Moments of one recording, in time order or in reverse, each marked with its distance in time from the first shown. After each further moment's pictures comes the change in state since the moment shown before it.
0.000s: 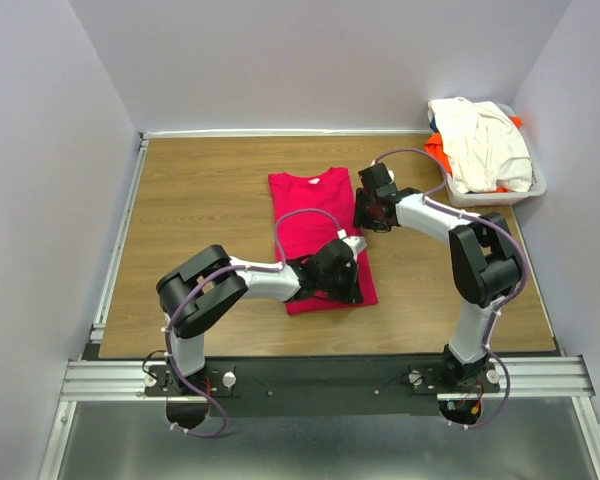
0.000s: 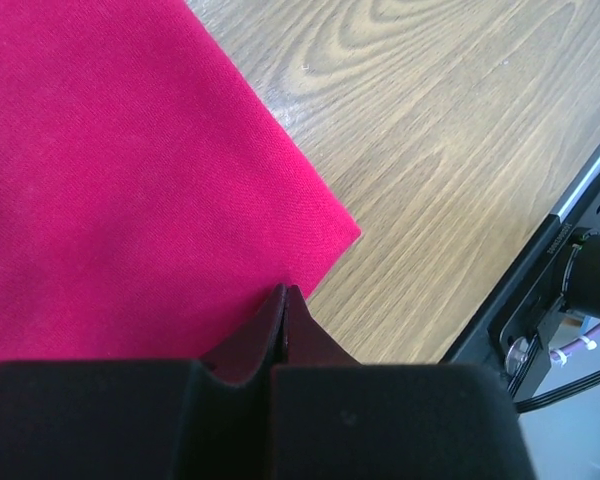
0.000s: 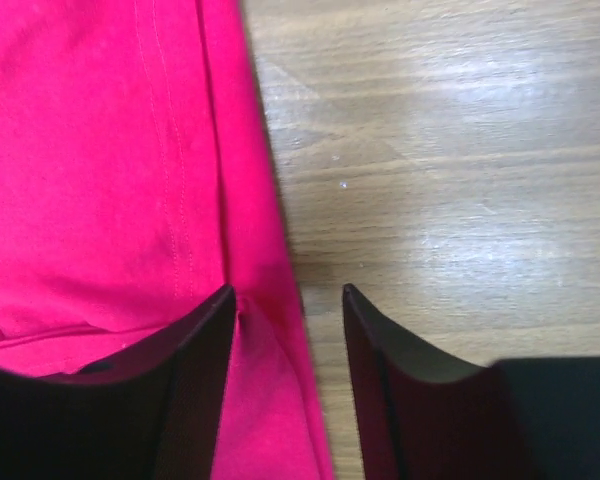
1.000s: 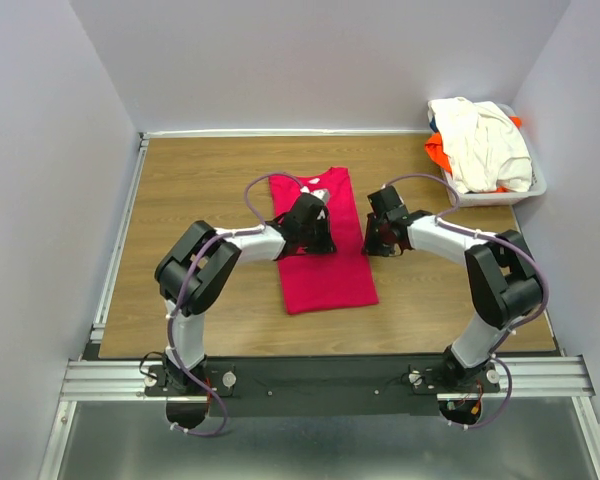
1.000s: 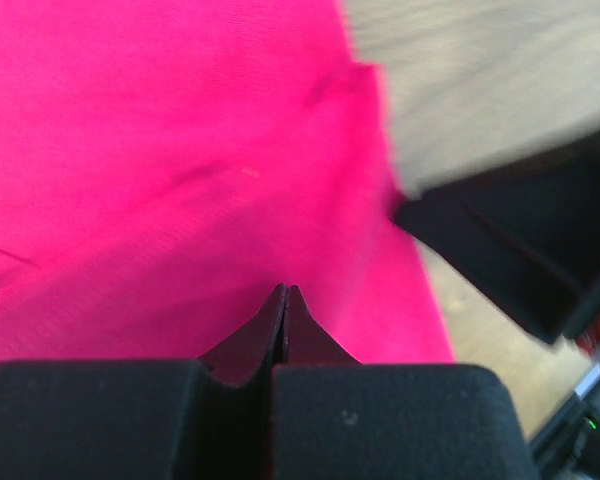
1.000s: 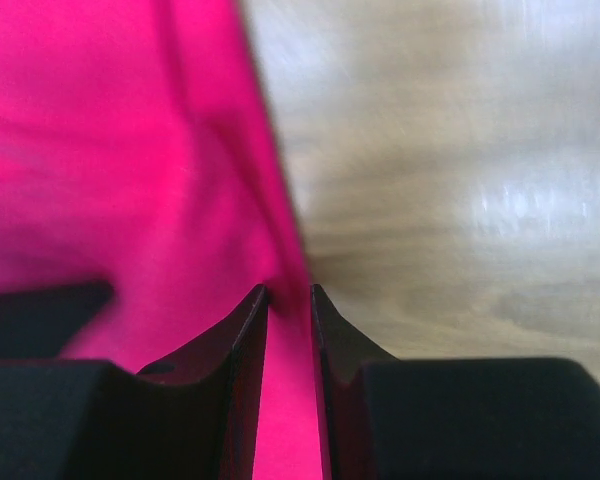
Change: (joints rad) left arm 0.304 0.062 0.165 -0.106 -0.040 0.041; right arm 0.013 -0.182 -0.241 0.026 -0.104 0.114
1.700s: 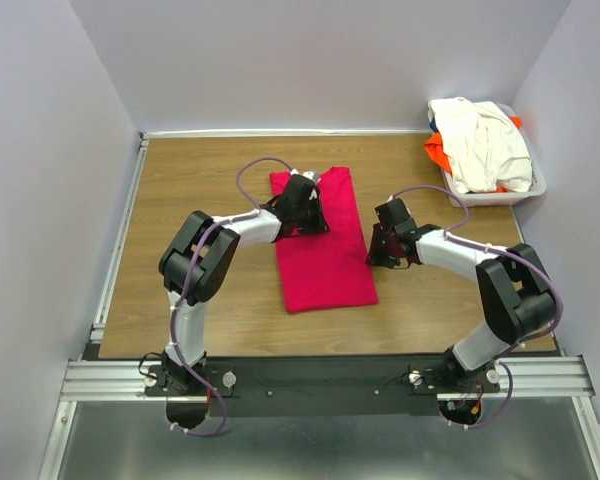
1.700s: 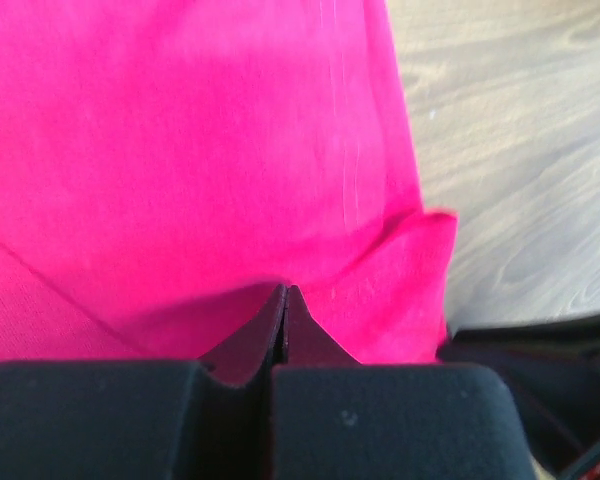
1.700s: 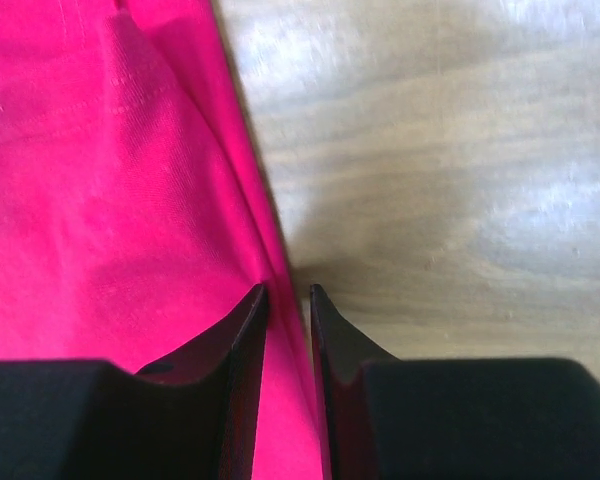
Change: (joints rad) left arm 0.104 0.092 0.138 -0.036 0.002 0.008; right arm 0.000 -0.097 -0.167 0.066 -0.007 0.018
